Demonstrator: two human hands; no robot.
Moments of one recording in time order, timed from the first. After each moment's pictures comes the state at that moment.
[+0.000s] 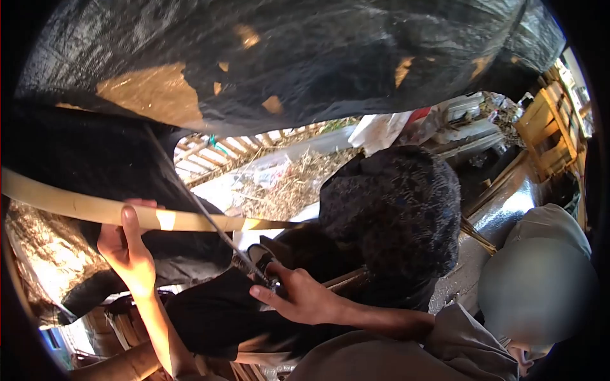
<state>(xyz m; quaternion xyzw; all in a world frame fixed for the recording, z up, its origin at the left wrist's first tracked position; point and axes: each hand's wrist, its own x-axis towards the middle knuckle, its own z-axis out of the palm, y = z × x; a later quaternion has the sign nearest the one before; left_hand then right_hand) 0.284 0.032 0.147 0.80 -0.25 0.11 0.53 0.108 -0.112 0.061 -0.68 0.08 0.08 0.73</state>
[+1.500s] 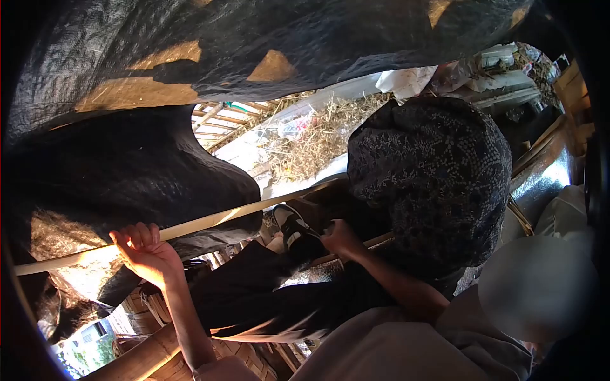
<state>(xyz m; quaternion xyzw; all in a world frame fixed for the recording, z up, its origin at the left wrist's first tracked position) 0.290 0.046 0.117 0.61 -0.04 0.12 0.79 0.081 -0.093 -0.142 -0.61 0.36 0.20 0.67</state>
